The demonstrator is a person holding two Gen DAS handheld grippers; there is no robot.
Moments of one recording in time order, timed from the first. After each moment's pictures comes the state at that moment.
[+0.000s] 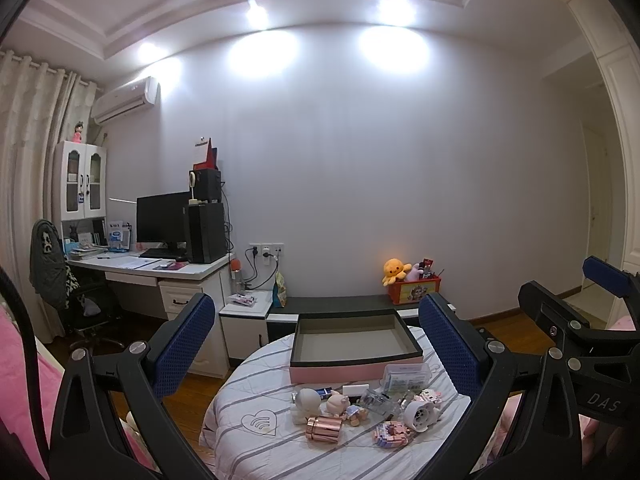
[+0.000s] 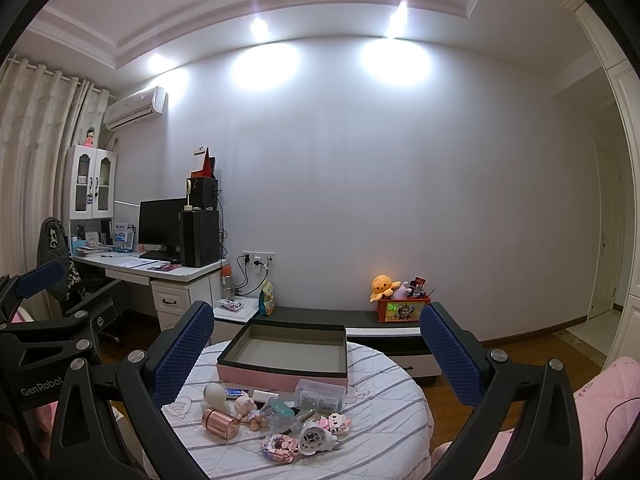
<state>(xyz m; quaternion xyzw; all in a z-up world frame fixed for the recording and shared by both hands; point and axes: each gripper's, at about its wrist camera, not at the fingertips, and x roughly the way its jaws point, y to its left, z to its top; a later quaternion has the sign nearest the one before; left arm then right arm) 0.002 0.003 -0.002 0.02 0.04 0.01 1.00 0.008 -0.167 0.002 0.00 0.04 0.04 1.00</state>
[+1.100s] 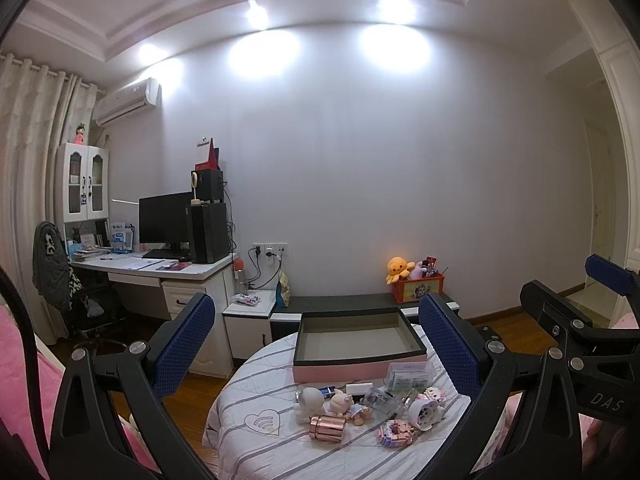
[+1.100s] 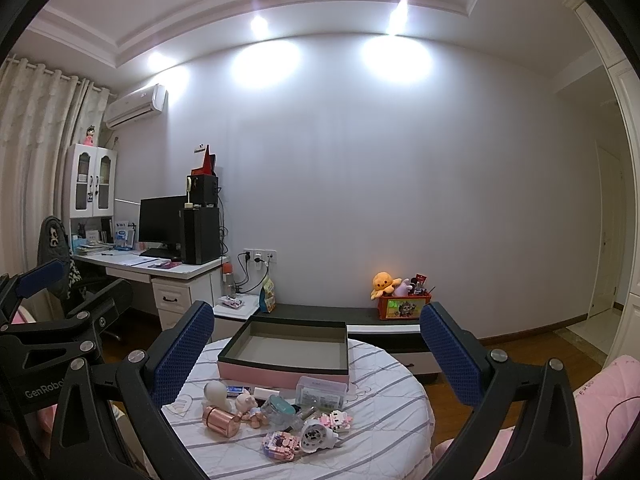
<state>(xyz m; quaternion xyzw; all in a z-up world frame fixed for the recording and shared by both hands) 0.000 0.005 -0.003 0.02 0.04 0.01 1.00 0.006 -0.165 0.003 0.00 0.04 0.04 1.00</state>
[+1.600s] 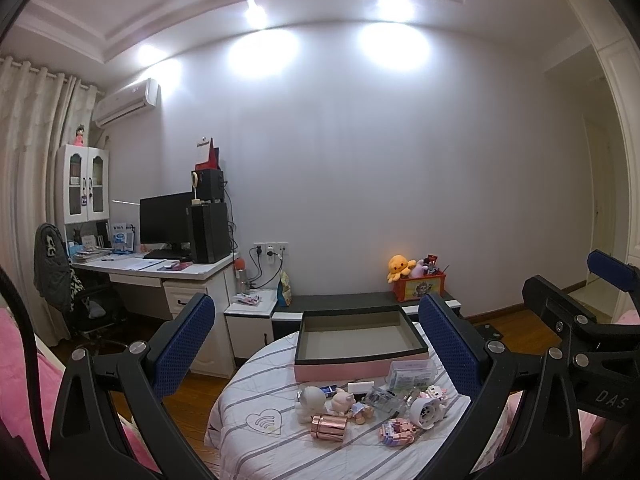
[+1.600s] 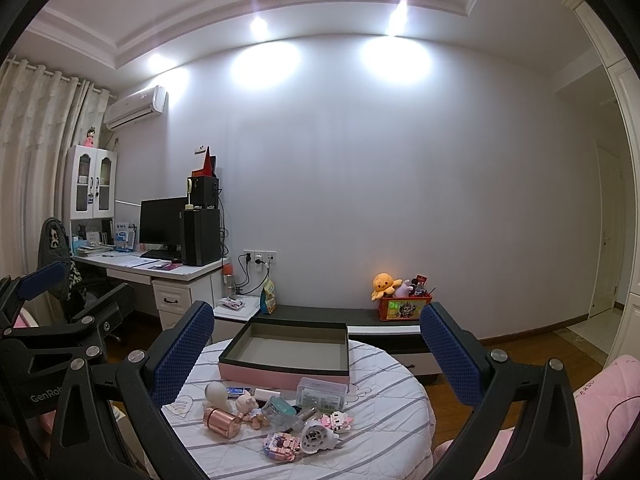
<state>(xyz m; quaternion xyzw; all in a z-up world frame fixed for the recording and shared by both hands) 0.001 0.003 -0.006 0.02 0.04 0.01 1.00 0.003 -0.164 0.003 0.00 0.04 0.04 1.00</state>
